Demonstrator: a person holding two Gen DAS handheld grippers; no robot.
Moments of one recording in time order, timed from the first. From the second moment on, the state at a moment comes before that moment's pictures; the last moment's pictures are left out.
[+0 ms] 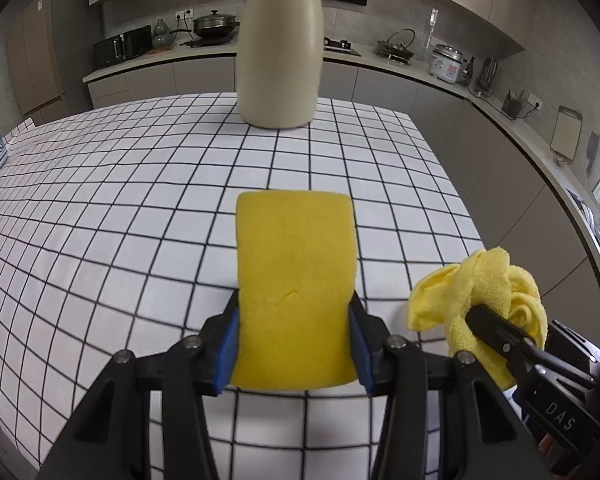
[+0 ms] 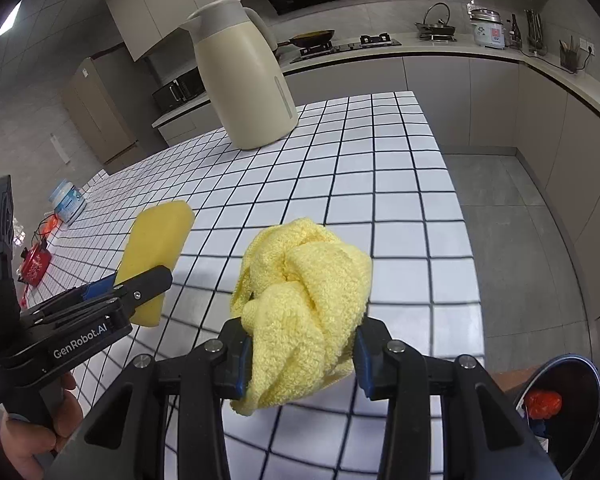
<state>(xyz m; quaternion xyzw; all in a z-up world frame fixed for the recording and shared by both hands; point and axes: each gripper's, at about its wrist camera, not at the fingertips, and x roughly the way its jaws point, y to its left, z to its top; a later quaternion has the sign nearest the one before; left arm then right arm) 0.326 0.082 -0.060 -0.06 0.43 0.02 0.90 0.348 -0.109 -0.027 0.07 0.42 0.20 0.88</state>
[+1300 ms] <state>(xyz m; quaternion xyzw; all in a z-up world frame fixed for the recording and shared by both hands) 0.274 -0.134 -0.046 0.00 0.42 -0.15 0.90 0.225 -0.330 -0.003 0.15 0.38 0.08 0.91</state>
